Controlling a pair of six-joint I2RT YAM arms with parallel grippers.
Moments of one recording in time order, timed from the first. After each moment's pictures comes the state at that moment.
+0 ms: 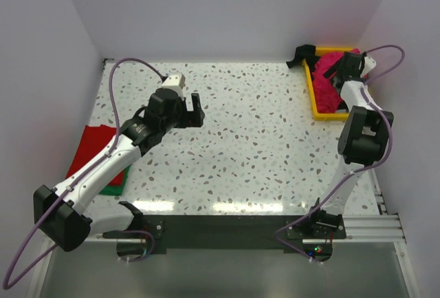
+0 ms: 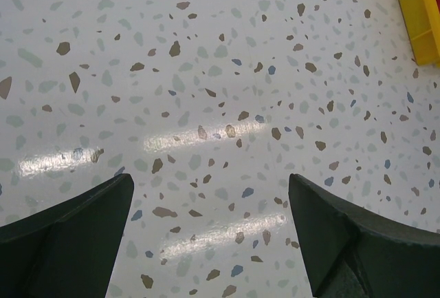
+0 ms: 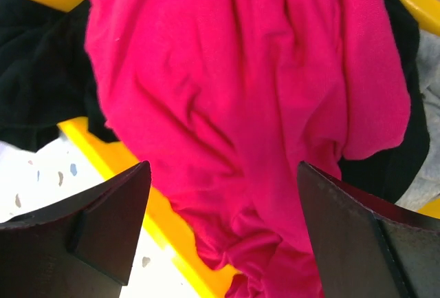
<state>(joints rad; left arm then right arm) -0.58 1.20 1.07 -0.41 -0.19 -0.44 -0.23 2.01 1.59 -0.23 0.28 0.58</state>
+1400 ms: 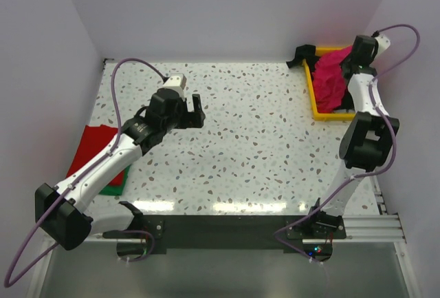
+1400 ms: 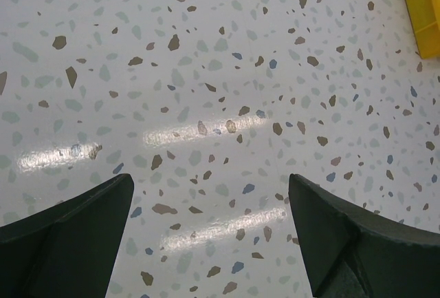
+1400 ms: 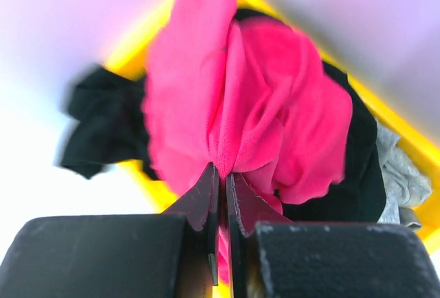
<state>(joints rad) -0.58 1.22 1.07 -0.42 -0.18 -0.44 -0.24 1.97 1.72 -0.23 0.32 0.46</state>
